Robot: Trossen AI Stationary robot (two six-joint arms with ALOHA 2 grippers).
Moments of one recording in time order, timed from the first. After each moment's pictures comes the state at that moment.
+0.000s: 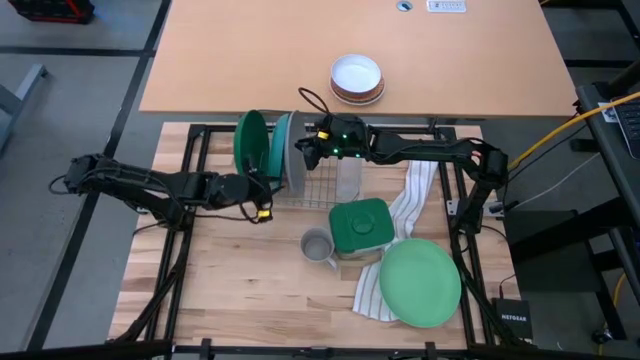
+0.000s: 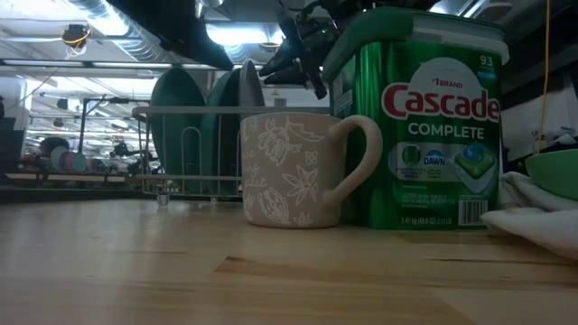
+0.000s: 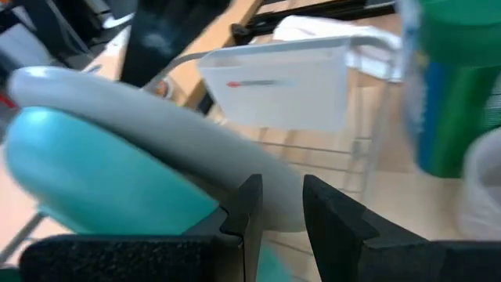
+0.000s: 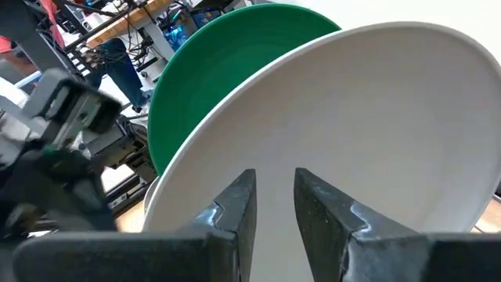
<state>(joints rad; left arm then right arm) -0.08 1.09 0.76 -0.18 -0.57 0.09 -0.31 1.77 1.36 0.08 -0.04 0.44</state>
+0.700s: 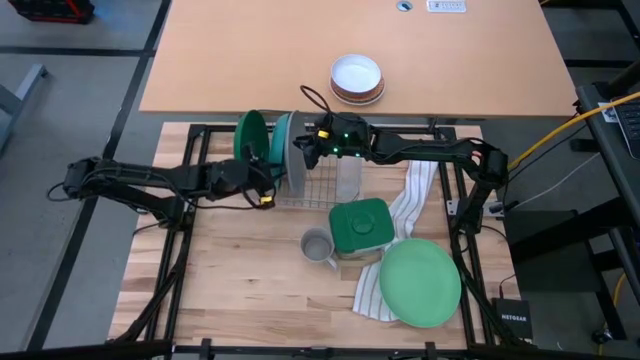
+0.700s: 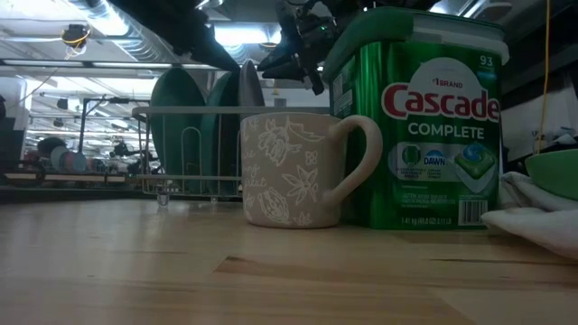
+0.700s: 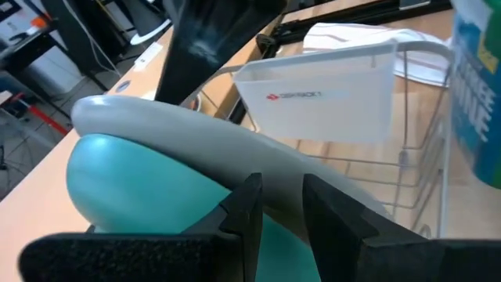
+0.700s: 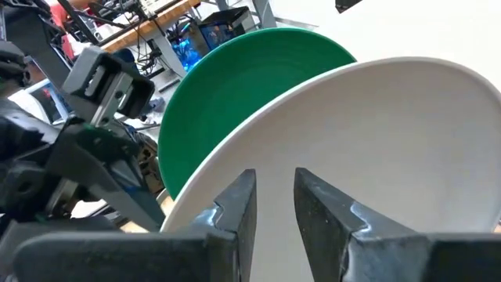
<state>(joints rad) 0.05 1.09 0.76 -0.10 -0.52 0.24 -0.31 1.77 1.36 0.13 -0.04 0.41</state>
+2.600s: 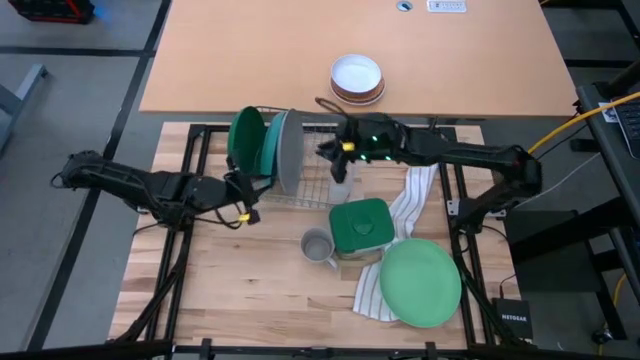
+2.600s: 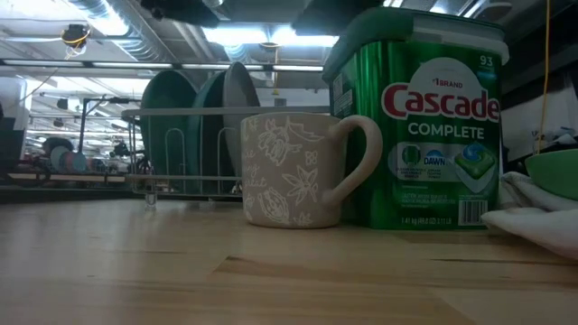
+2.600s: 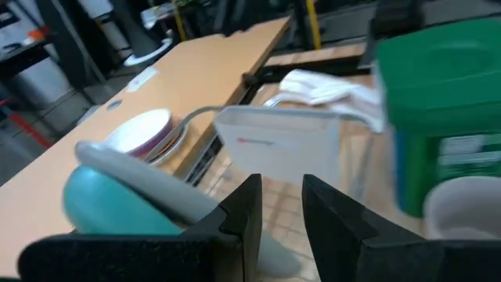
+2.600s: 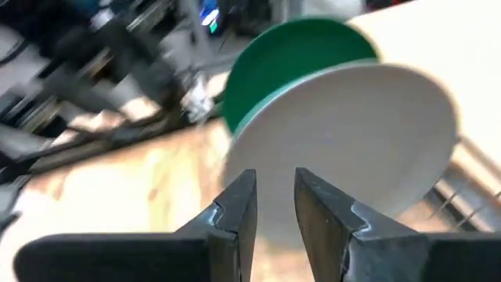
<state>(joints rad) -0.22 0.96 0.81 -0.25 -0.72 0.07 -0.23 1.50 1.36 -0.24 -0.03 0.16</state>
